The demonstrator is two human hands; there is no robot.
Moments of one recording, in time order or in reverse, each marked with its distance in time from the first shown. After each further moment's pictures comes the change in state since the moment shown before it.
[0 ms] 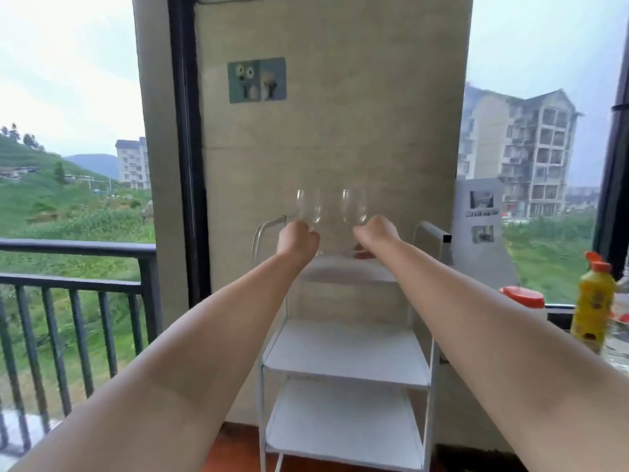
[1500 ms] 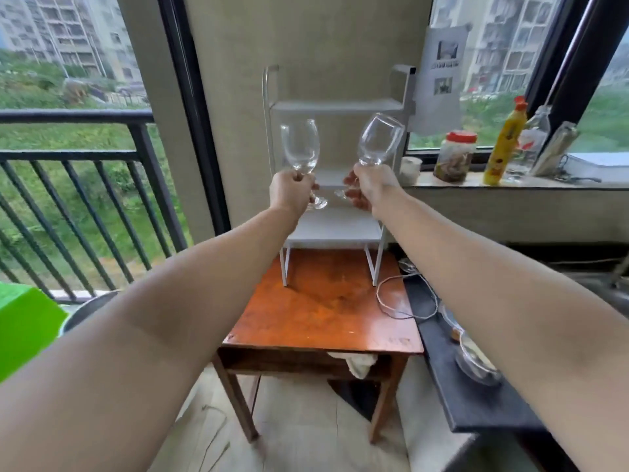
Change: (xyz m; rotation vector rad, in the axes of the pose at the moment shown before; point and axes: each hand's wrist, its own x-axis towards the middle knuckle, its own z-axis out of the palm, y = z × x) left_hand -0.254 -0.068 -0.058 -0.317 -0.180 -0.156; right_hand -0.294 0.037 0.006 0.392 0.020 0.373
